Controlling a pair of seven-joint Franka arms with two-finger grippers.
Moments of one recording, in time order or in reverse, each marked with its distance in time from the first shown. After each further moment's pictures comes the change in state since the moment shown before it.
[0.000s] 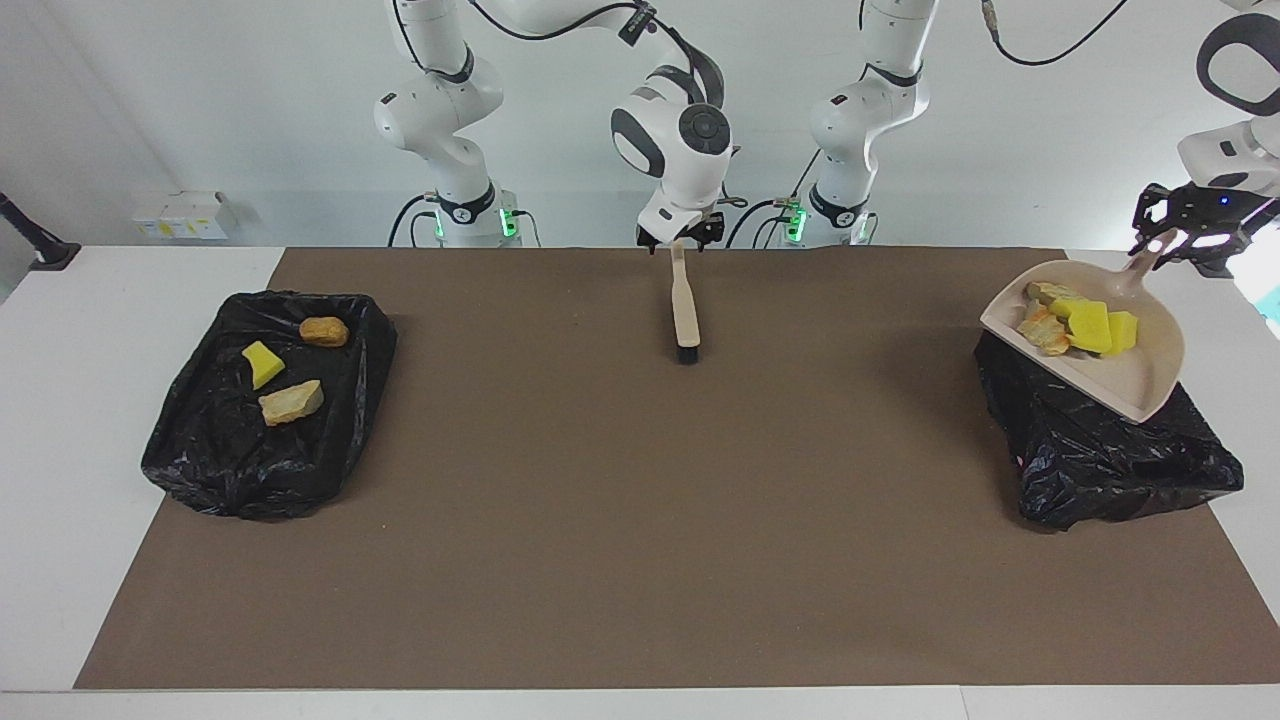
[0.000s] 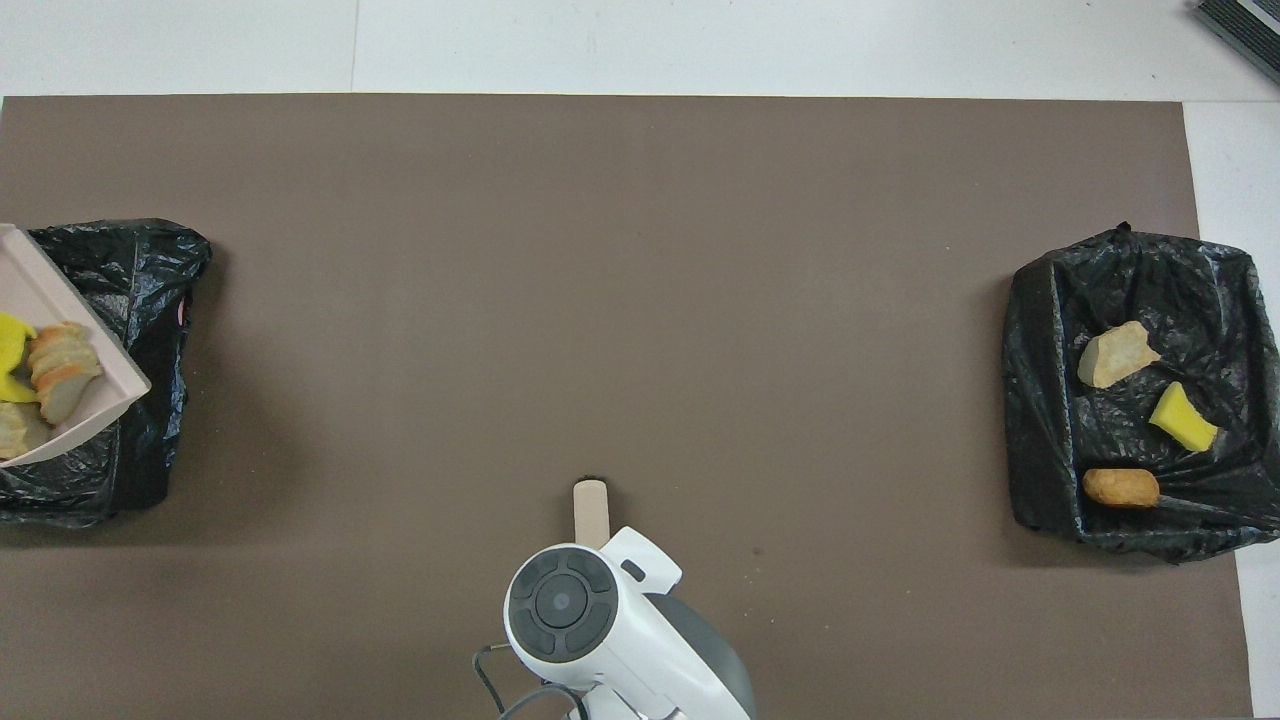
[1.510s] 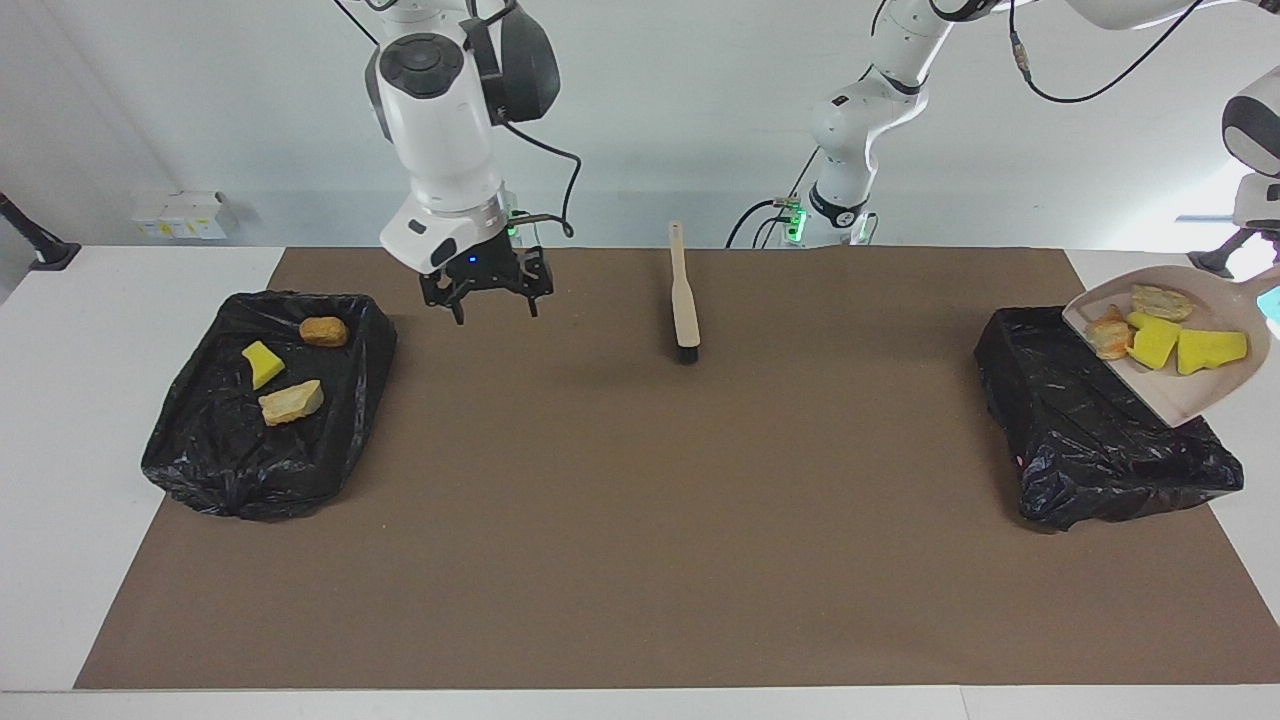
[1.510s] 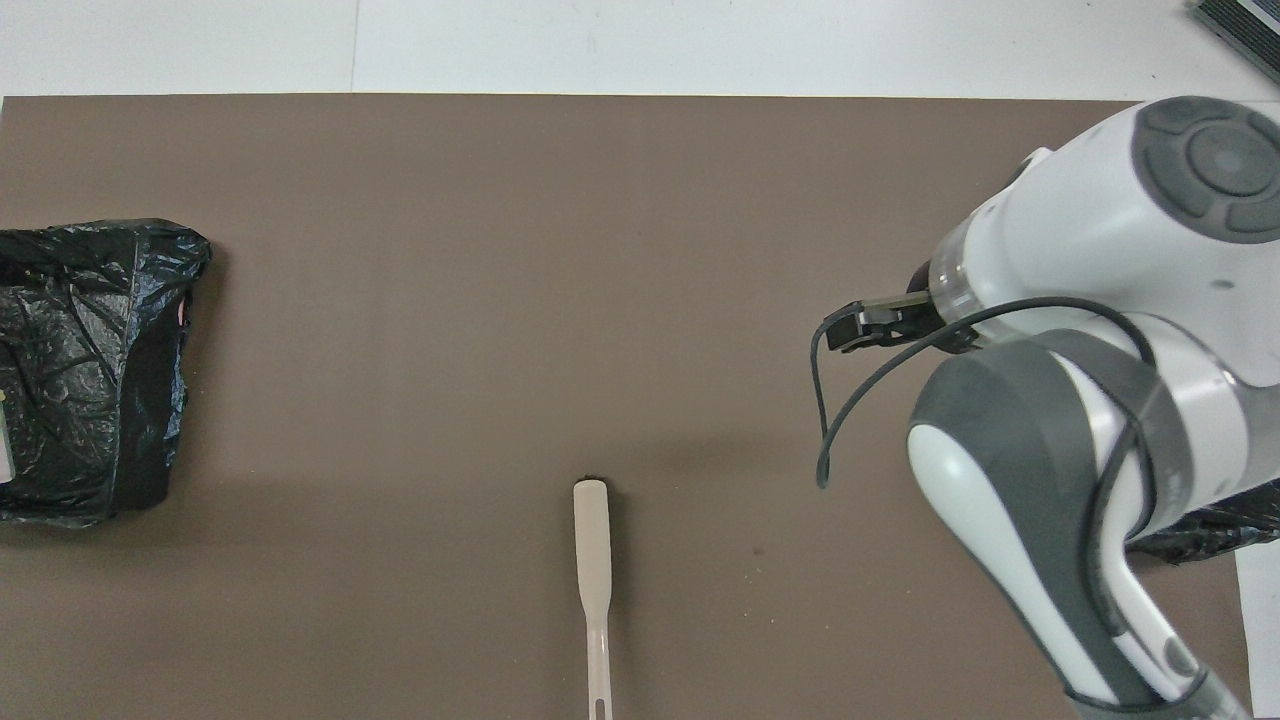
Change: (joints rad) left arm -0.032 0.162 -0.038 0.110 0.558 0.209 0.219; right arm -0.618 -0.002 -0.012 0.390 -0.214 -0.142 -0.538
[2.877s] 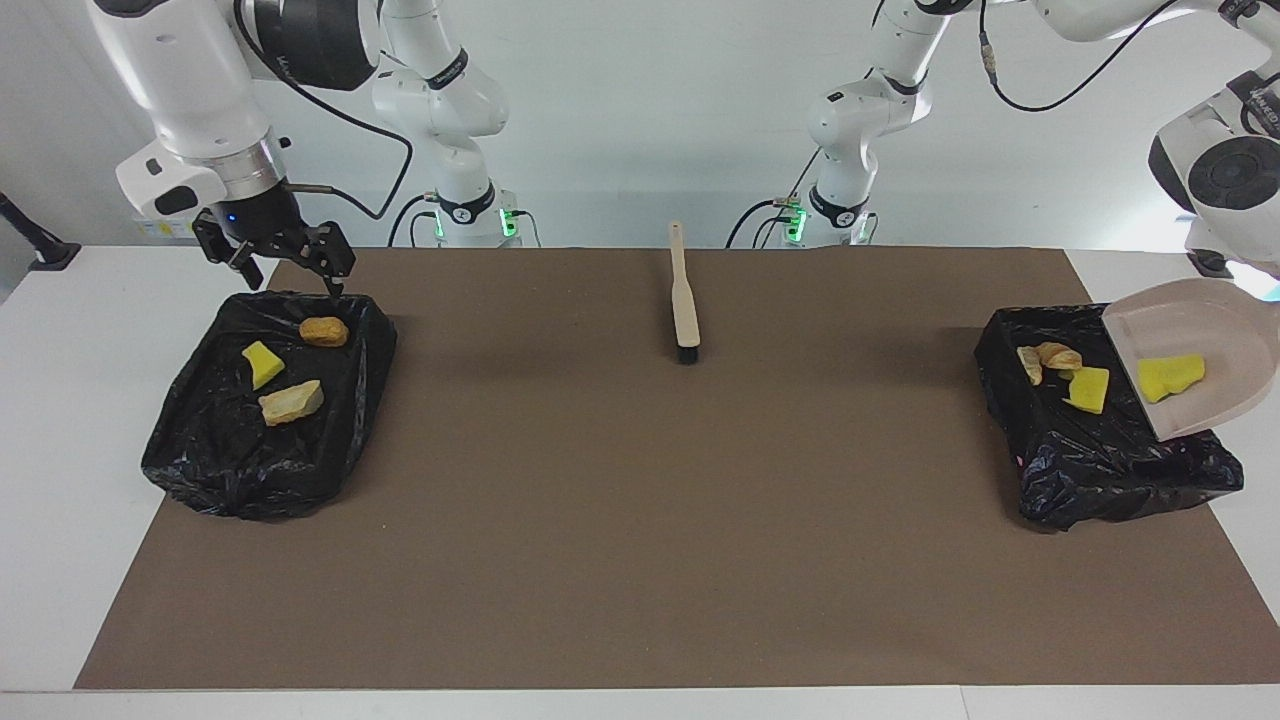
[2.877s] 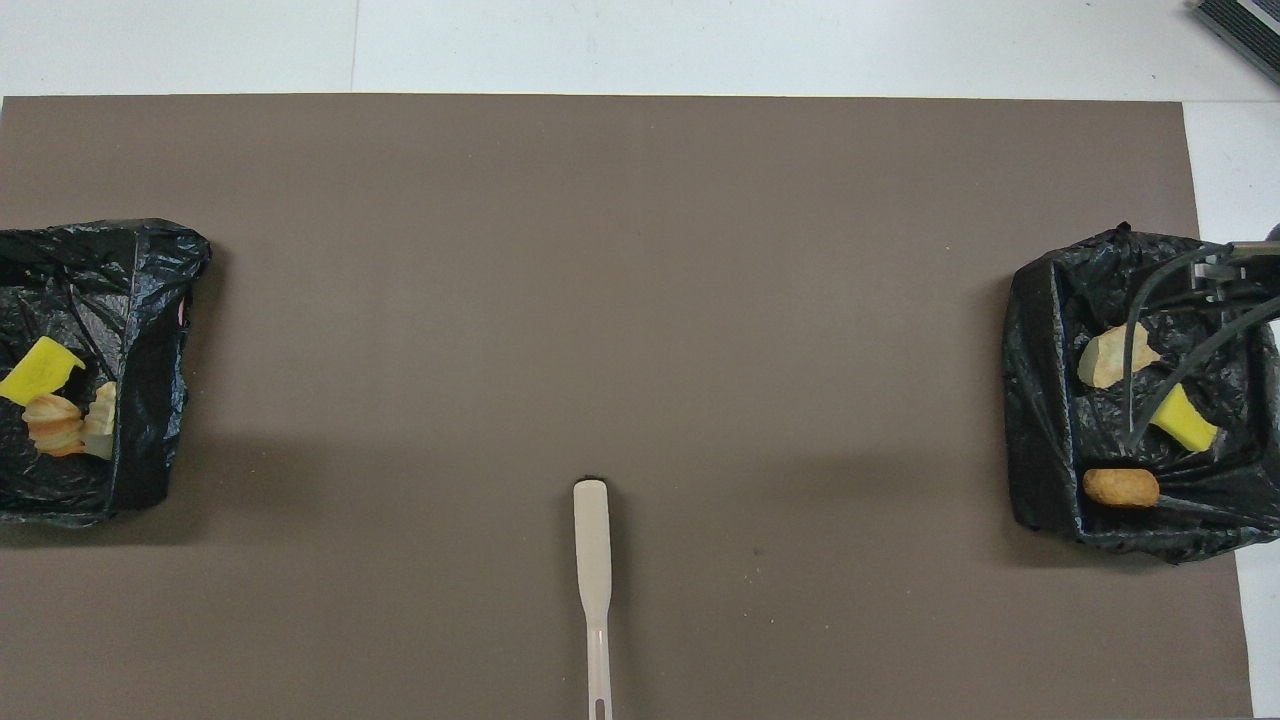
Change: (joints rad) left arm -0.147 -0.035 -0.001 -0.099 0.405 0.158 -0.020; right arm -0.218 -0.063 -0.059 0.112 -0.085 -0.175 -0.143
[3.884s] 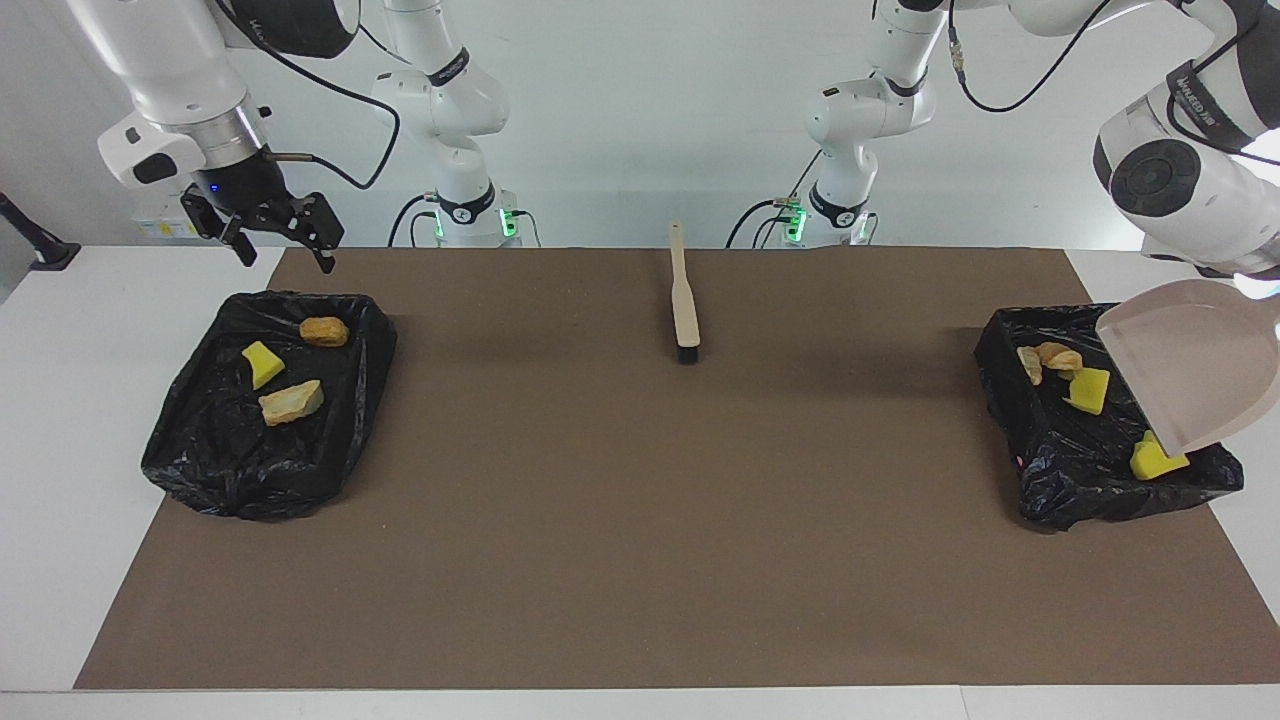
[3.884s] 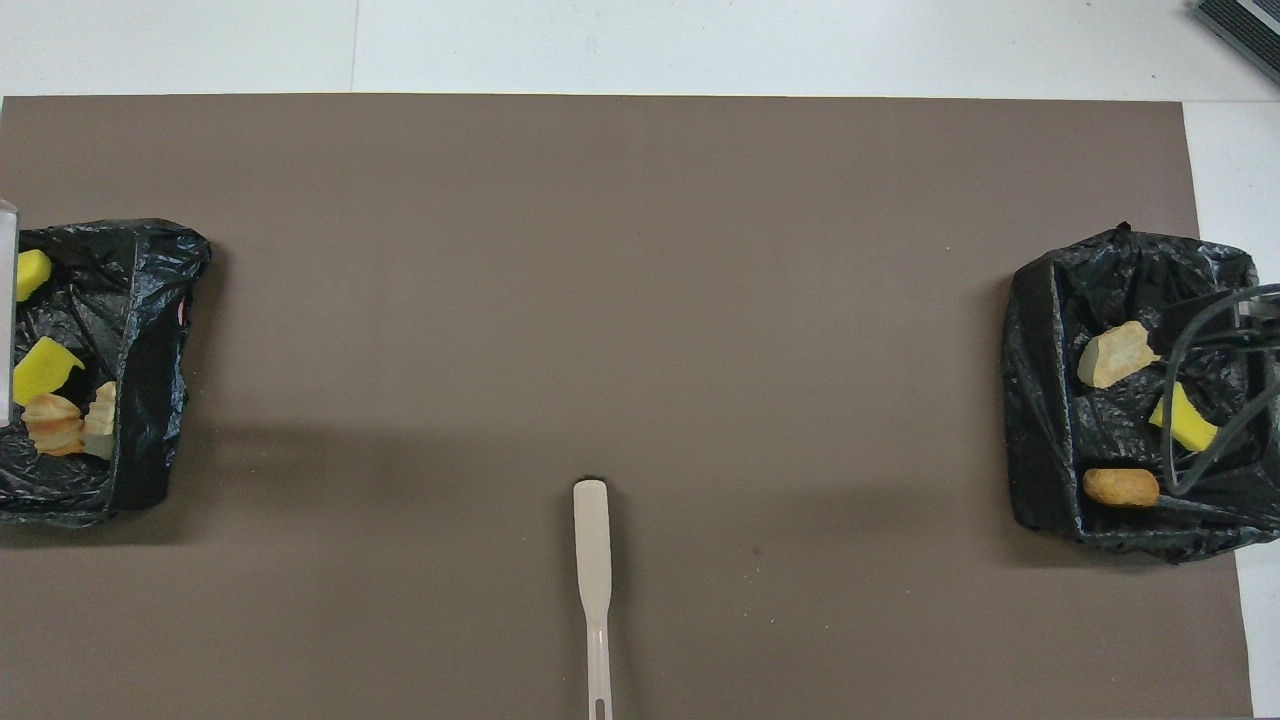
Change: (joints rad) left arm -0.160 -0.024 -0.001 0.071 -0.037 -0.202 -0.158; right arm 0.034 -0.067 -0.078 -0.063 0.061 -0.040 -0.038
